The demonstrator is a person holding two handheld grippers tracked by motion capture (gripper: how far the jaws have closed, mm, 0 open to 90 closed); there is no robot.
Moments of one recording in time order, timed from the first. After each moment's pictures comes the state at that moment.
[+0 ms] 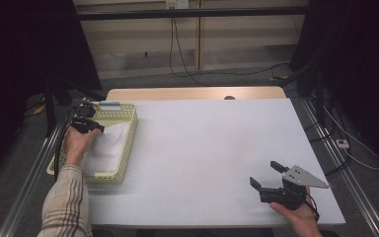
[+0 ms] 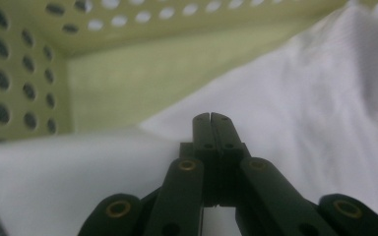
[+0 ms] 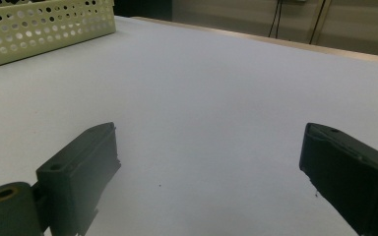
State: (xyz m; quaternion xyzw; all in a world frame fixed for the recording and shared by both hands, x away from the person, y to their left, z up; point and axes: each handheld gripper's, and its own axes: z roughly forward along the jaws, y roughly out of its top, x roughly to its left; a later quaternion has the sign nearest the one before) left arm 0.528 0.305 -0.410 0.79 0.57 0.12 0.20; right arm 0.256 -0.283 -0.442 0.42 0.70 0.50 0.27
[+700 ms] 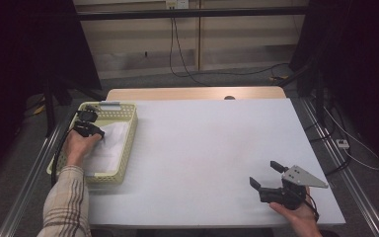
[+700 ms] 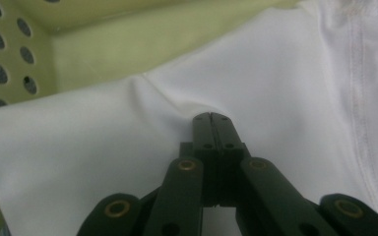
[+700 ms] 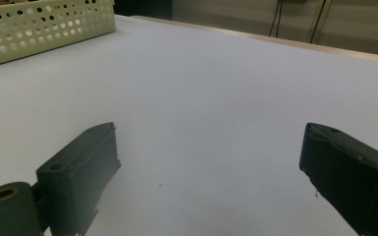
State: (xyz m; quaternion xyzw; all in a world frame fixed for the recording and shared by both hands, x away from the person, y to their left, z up) left arm 0.531 0.304 -0.430 0.80 0.56 0.12 0.19; right arm 0.257 -0.282 -0.443 0.42 0.71 0.50 0.27
